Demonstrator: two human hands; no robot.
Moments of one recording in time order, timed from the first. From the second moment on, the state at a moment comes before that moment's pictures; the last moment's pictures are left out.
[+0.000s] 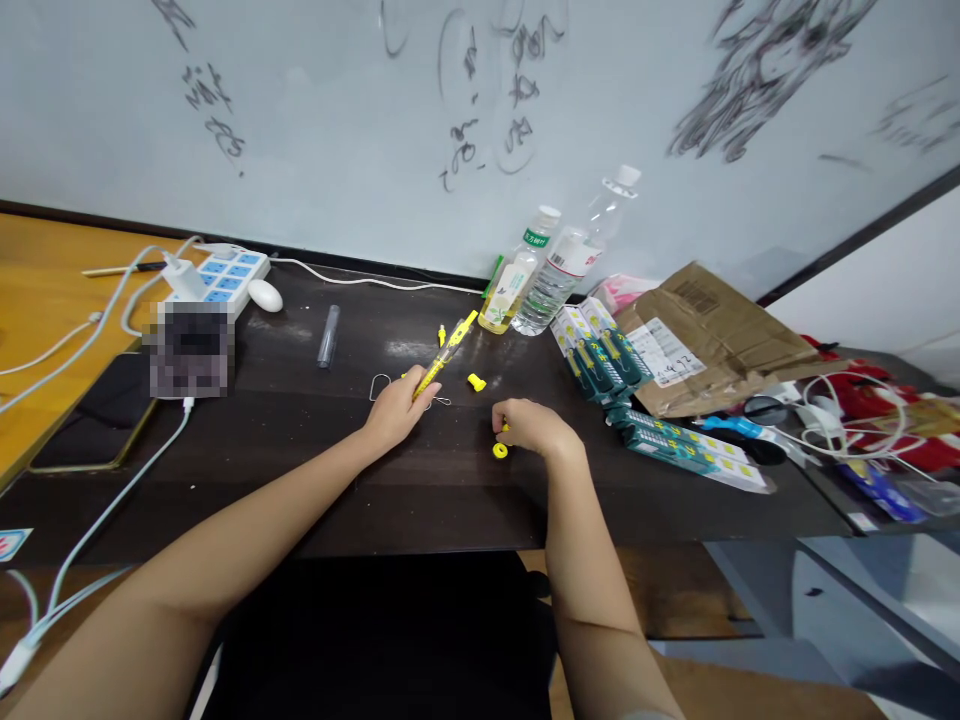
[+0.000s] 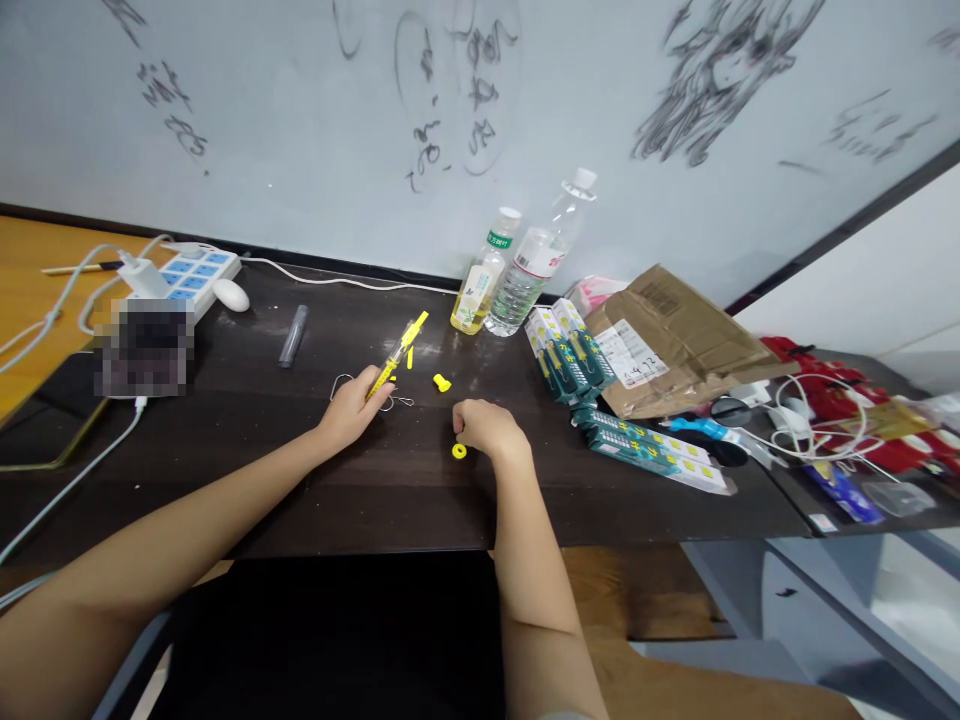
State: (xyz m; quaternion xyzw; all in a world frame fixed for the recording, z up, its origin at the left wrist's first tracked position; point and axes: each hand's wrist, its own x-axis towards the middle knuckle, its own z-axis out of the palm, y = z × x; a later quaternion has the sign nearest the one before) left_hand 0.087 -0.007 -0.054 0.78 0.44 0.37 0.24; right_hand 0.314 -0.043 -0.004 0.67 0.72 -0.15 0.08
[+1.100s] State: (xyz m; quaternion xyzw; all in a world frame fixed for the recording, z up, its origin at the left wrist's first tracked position) left_hand 0.087 -0.009 -0.049 0.88 0.36 0.22 0.22; right_hand 0.332 -0.020 -0.003 0.42 0.55 -0.45 -0.57
